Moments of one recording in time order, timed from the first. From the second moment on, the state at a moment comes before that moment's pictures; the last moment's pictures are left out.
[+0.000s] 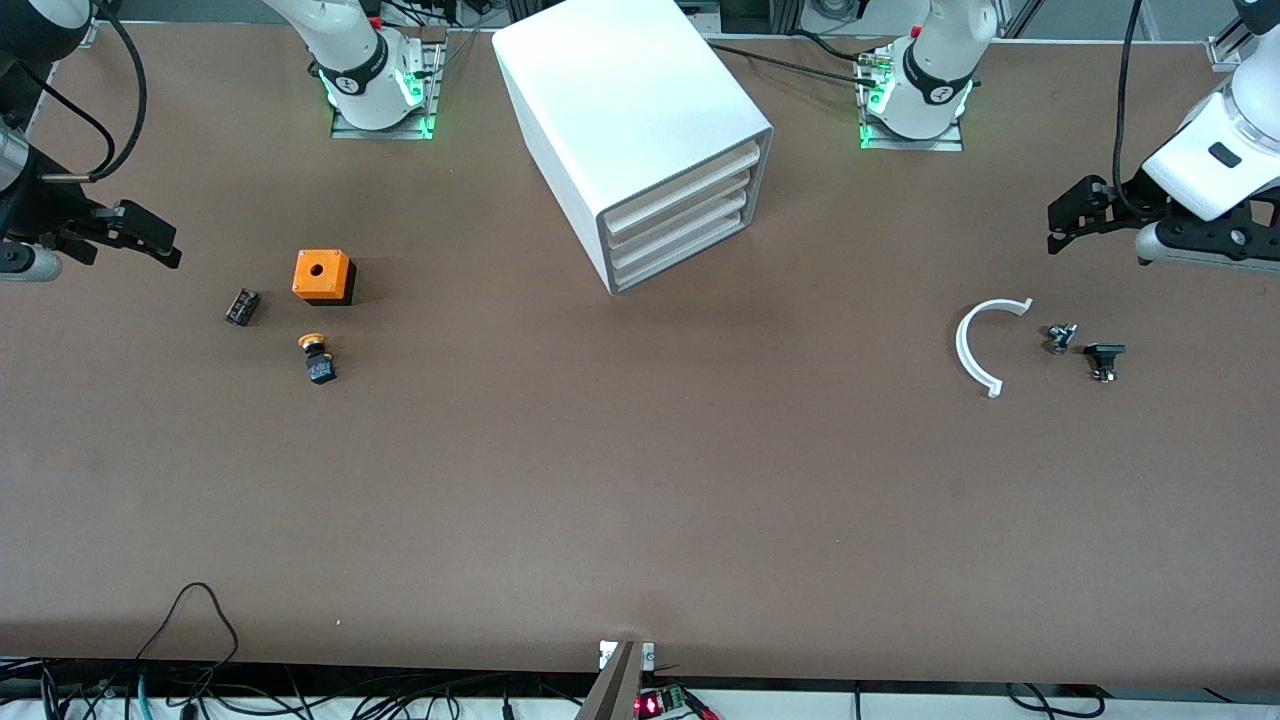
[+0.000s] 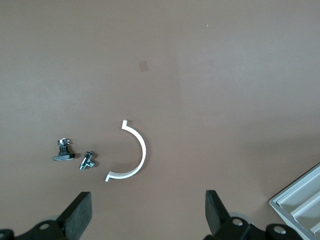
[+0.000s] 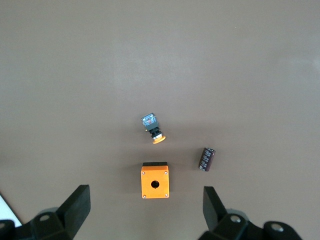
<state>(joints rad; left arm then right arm) 0.17 -0.05 -0.24 -1.70 0.00 1.65 0.07 0.04 -0.04 -0.07 -1.76 -0.03 1.72 0.00</state>
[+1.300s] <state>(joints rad) 0.14 0.39 -0.33 -1.92 -0.62 1.82 0.18 0.04 -0.07 -0.08 -1.79 -0.03 1.66 0.00</state>
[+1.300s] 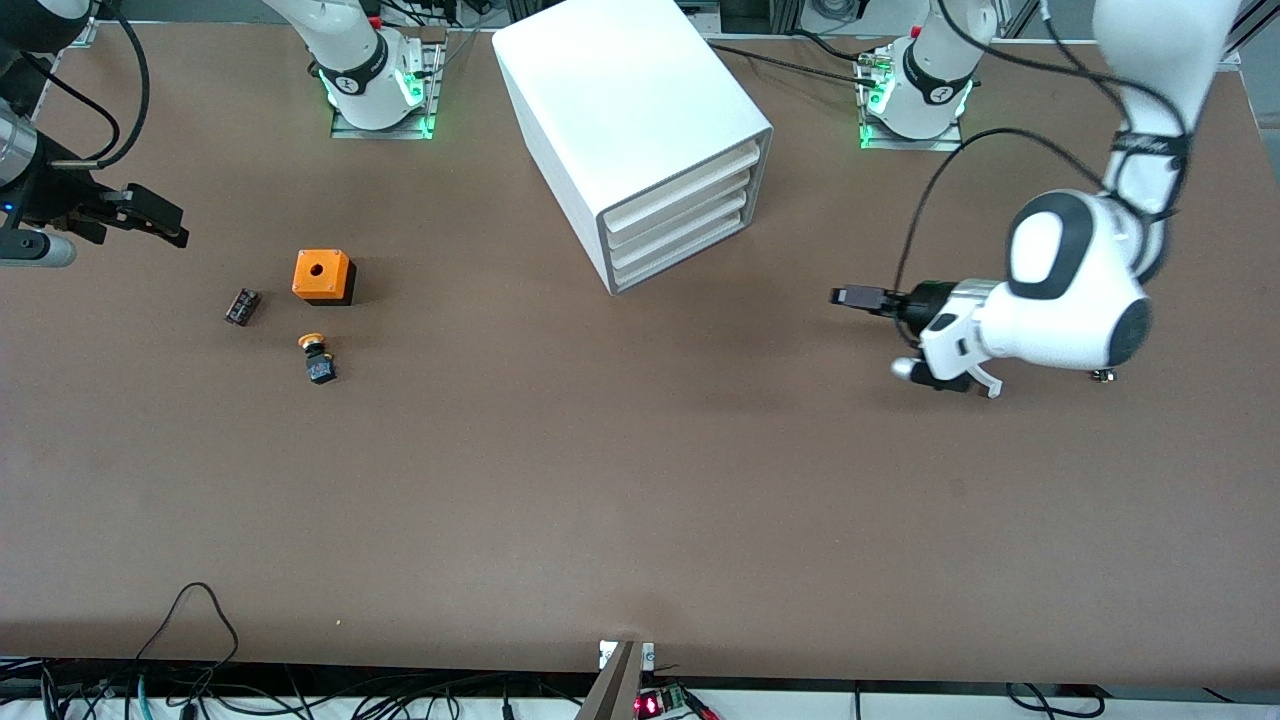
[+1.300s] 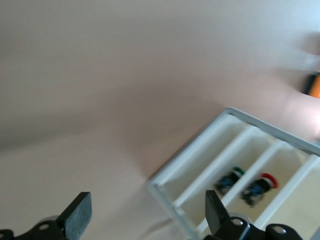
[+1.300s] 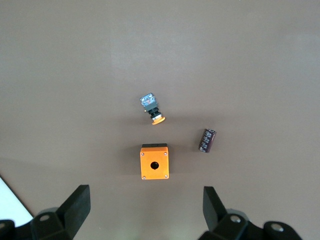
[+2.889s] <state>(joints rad) 0.11 0.41 -0.58 -2.20 -0.99 2.08 0.38 0.05 0.00 -0.07 -1.77 -0.03 1.67 0.00</state>
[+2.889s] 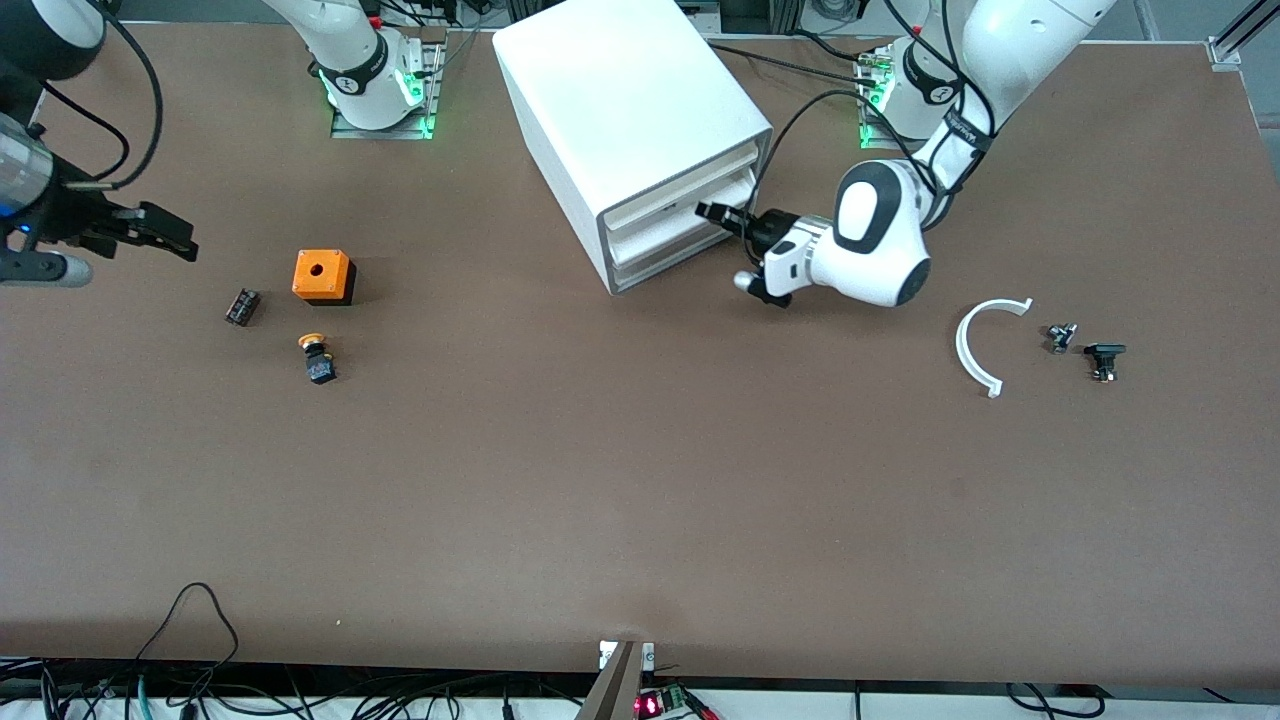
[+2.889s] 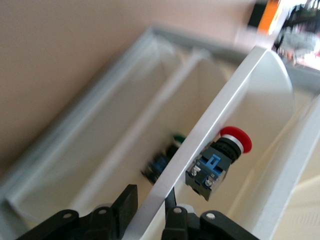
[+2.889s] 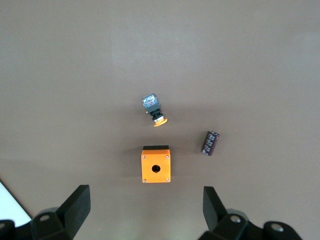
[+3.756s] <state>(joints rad) 0.21 0.35 -0.44 -2.08 -0.93 2.27 0.40 0.42 0.23 -0.06 -1.56 0.06 1.74 0.00</state>
